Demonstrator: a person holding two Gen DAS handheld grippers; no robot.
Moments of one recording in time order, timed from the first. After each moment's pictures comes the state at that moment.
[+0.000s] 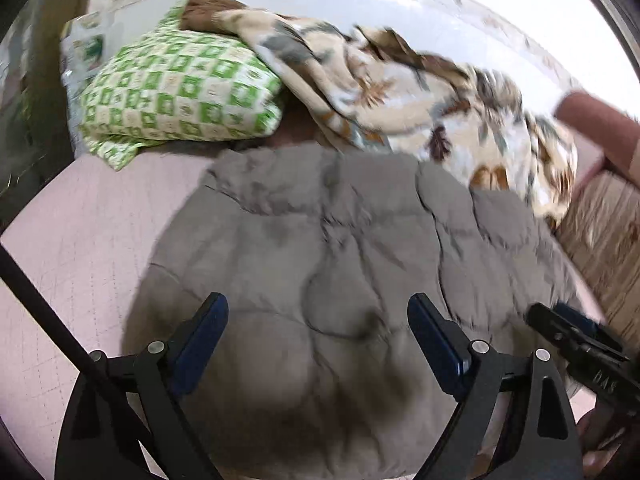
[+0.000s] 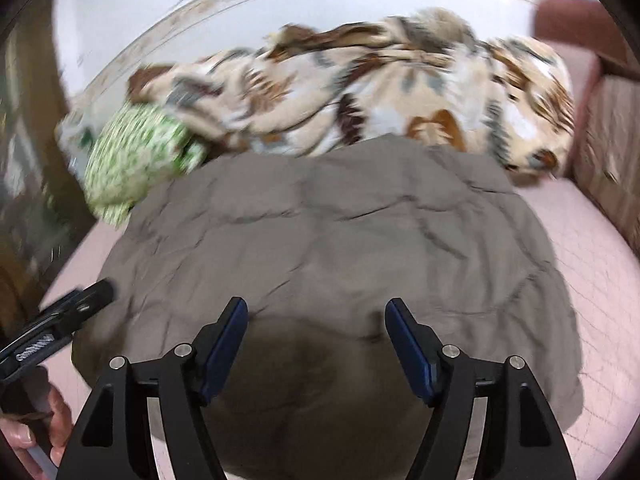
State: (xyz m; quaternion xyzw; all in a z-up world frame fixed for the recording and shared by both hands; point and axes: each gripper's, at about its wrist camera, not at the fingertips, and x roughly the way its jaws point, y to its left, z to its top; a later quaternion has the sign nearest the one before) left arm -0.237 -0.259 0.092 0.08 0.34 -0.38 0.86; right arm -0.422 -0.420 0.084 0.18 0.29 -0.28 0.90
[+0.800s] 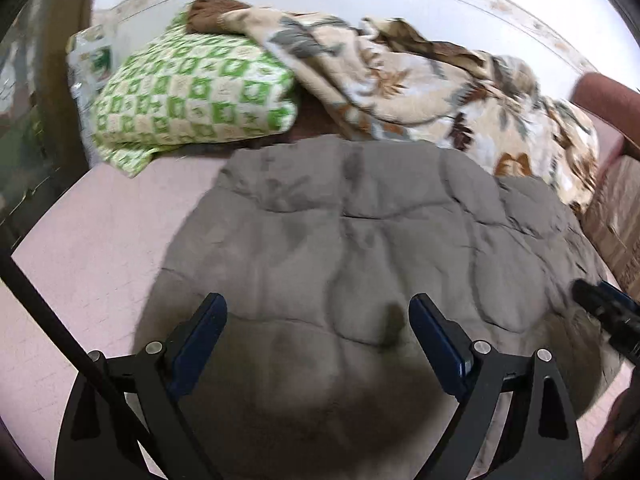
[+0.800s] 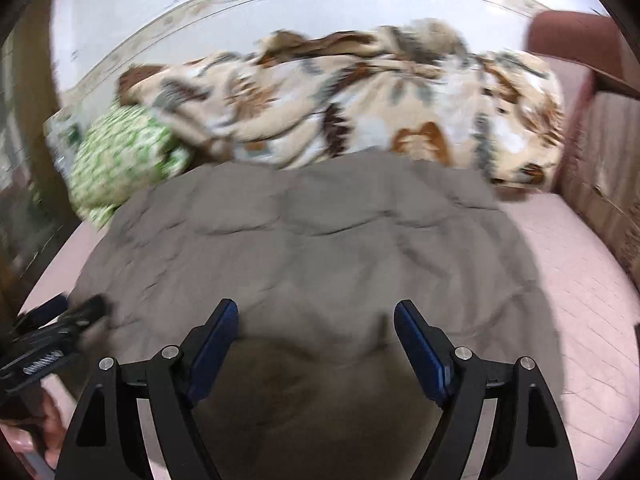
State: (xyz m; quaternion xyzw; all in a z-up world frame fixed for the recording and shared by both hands) left arm -0.221 -0.257 0.085 0.09 0.33 -0.34 0.88; right arm -0.436 -0.449 0.084 0.18 0.27 -0.32 0.89
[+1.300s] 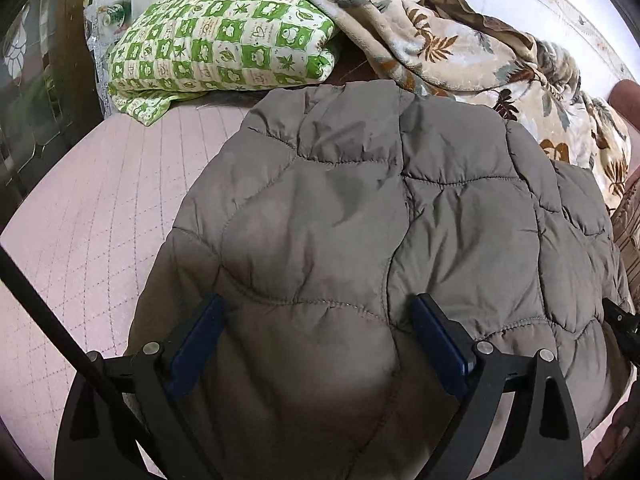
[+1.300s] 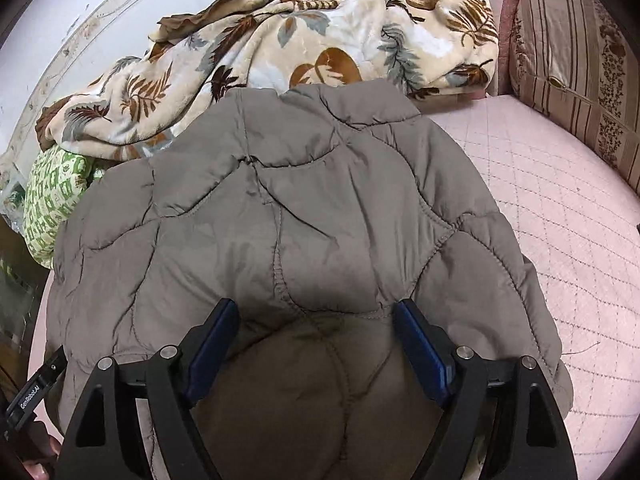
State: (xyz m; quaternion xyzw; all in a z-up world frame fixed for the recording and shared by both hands) left arm -0.196 -0.258 0.057 0.09 0.40 -0.30 0.86; right arm -0.460 -0.504 0.044 0.31 0.30 -0.37 0.82
